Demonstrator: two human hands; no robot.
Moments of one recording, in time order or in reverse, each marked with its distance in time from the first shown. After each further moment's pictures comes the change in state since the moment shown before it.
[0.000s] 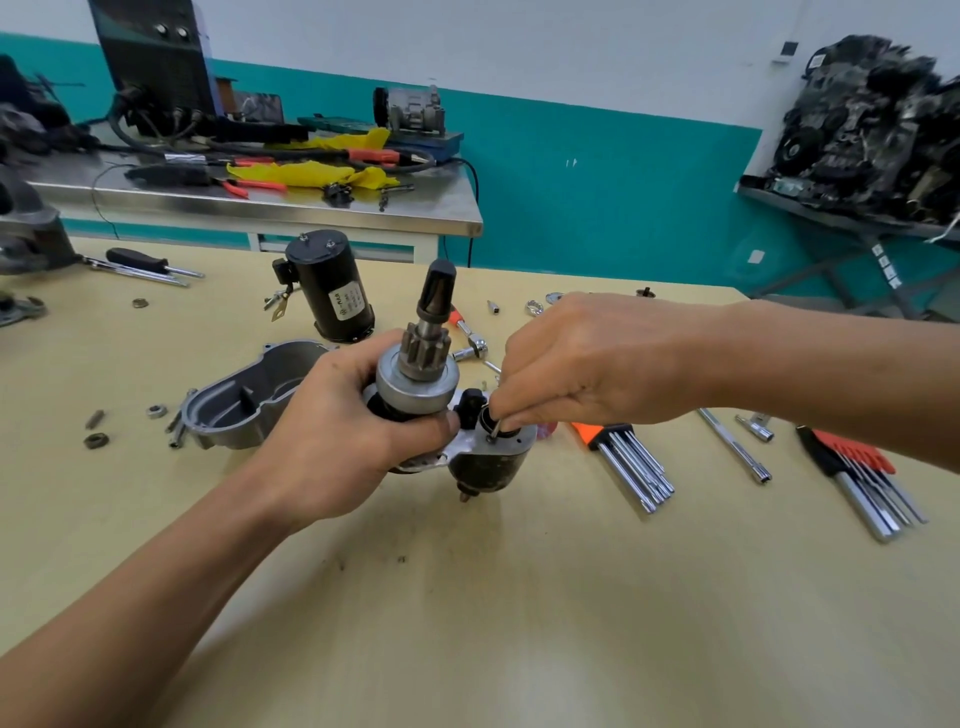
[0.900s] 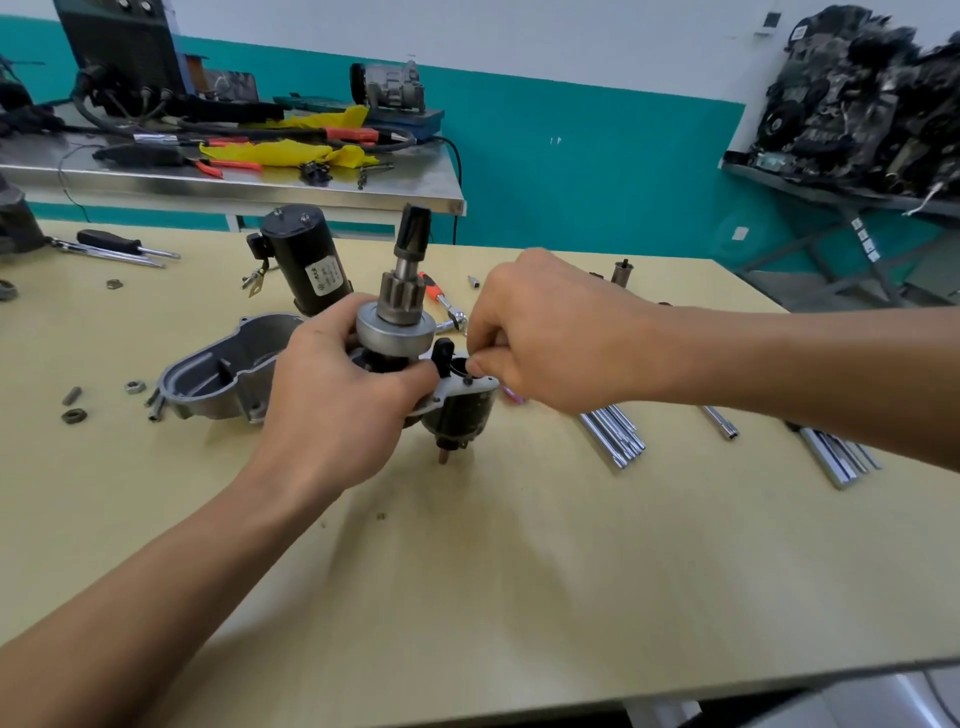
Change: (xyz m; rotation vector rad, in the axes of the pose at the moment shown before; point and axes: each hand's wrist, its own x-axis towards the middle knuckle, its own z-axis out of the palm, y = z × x) left_hand -0.007 0.007 0.030 0.078 0.351 -0.083; right_hand 0.011 -0.034 0.006 0.172 0.090 0.653
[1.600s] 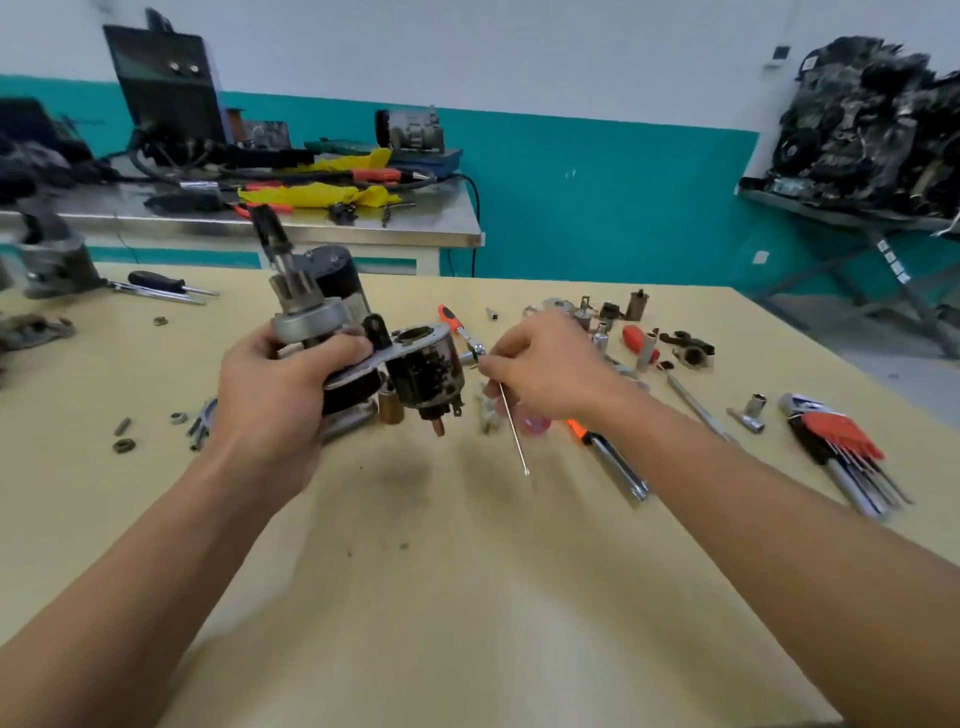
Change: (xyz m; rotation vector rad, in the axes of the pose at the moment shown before) left_hand 0.026 -0.004 -0.033 -0.551 0.198 -0.259; right_hand 0.038 0.039 0.061 0.662 0.209 0.393
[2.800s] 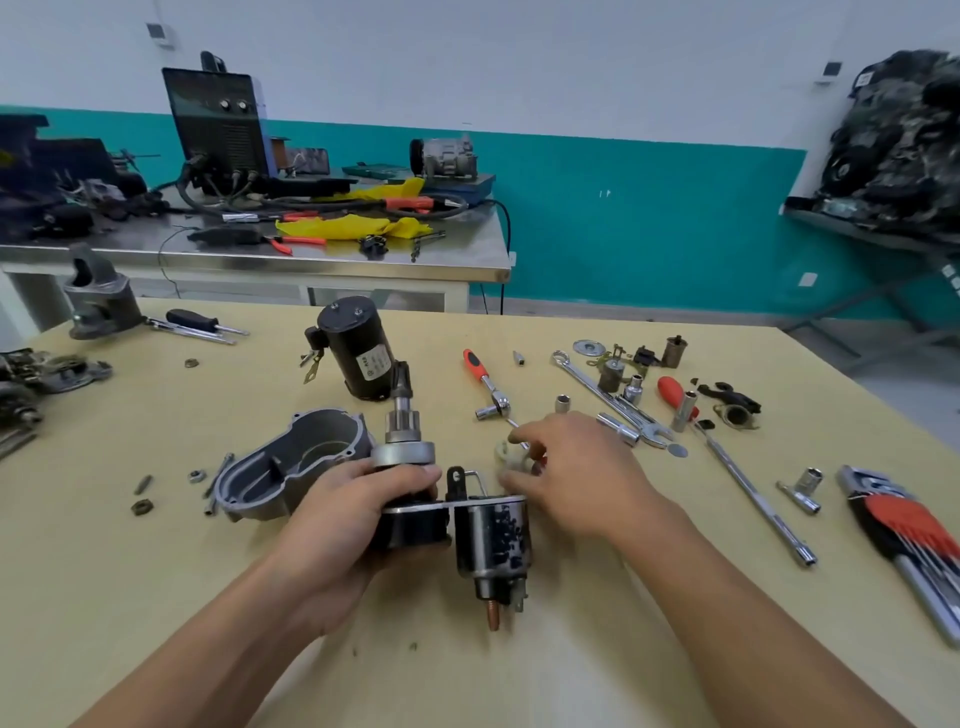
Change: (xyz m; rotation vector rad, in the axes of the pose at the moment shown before) left_hand -0.007 -0.019 0.012 0.105 -0.211 -0.453; right_hand 0.014 0.037 0.013 -0.522 0.021 -0.134
